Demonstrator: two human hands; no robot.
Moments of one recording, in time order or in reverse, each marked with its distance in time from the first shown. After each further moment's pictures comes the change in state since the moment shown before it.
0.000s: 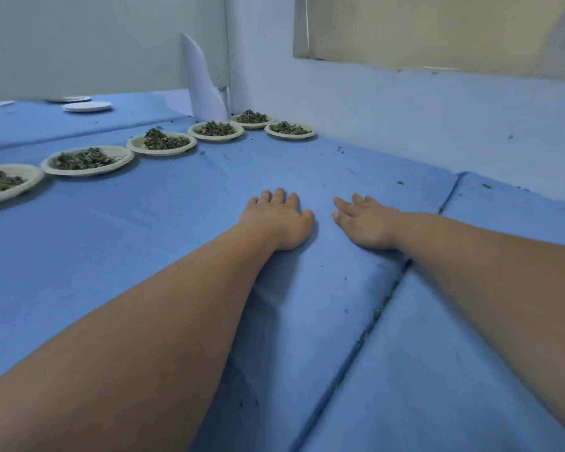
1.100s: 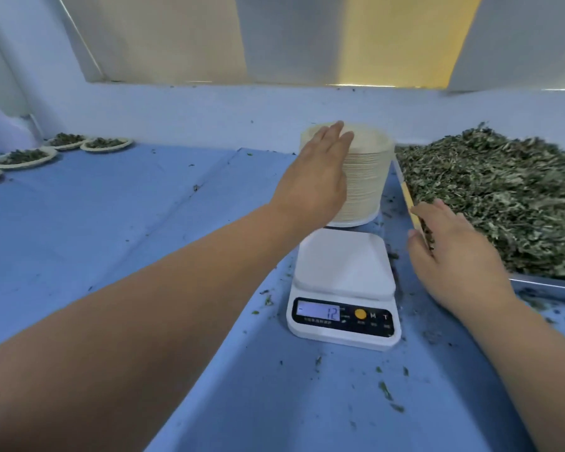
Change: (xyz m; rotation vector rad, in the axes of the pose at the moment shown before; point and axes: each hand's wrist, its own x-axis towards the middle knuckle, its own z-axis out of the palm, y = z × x) left_hand -0.289 0.383 -0.062 -0.409 0.395 0.873; right_hand -0.563 0.201 0.027 0.136 0.730 0.515
